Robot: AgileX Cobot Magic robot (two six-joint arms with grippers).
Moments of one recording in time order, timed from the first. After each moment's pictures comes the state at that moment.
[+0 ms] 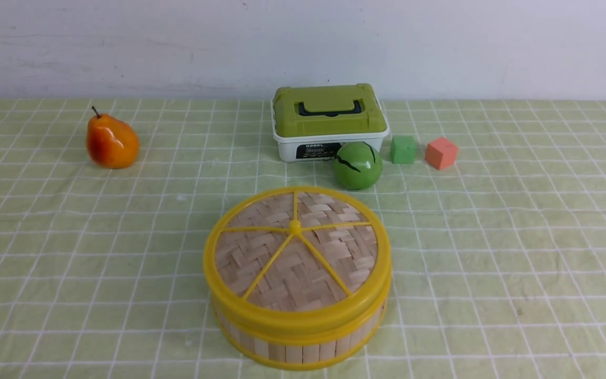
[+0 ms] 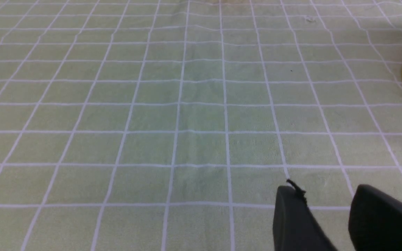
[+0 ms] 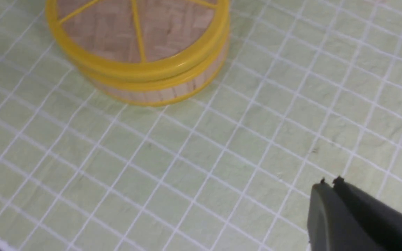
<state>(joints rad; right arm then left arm) 0.22 1.00 -1.19 0.29 1.18 -0.38 -0.01 -0.01 0.03 0.12 0.38 -0.16</state>
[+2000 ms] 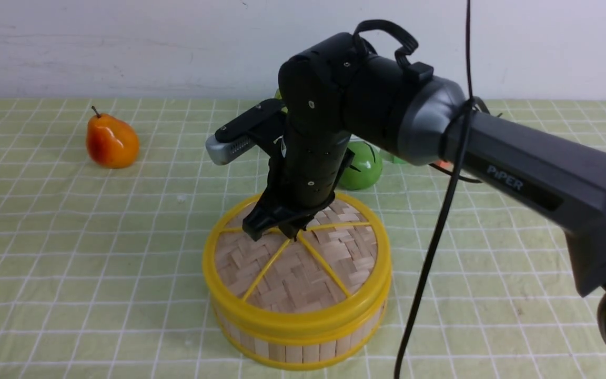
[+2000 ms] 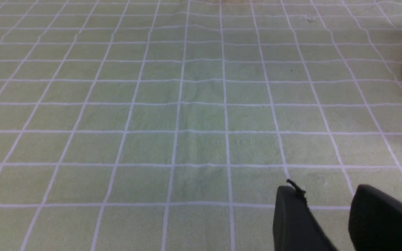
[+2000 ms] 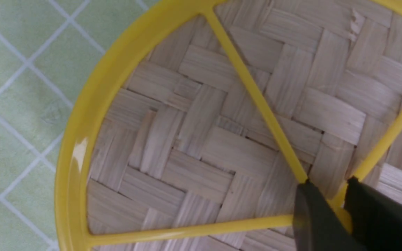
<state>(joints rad) 0.72 2.17 -2.06 0.00 1.17 -0.03 -0.01 -0.01 0.03 0.12 0.38 -0.16</state>
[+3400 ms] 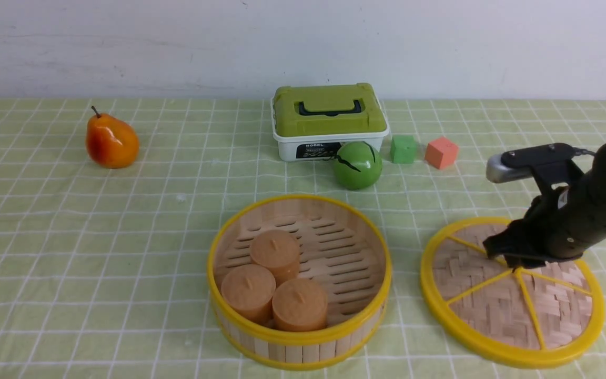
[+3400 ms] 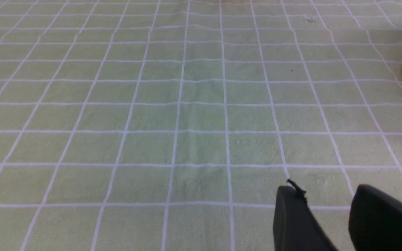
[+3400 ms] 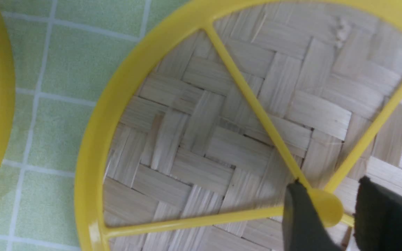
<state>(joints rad) 0.16 1.69 -1.07 0.03 0.55 0.02 -0.01 -0.01 0.03 0.12 0.38 -0.16</state>
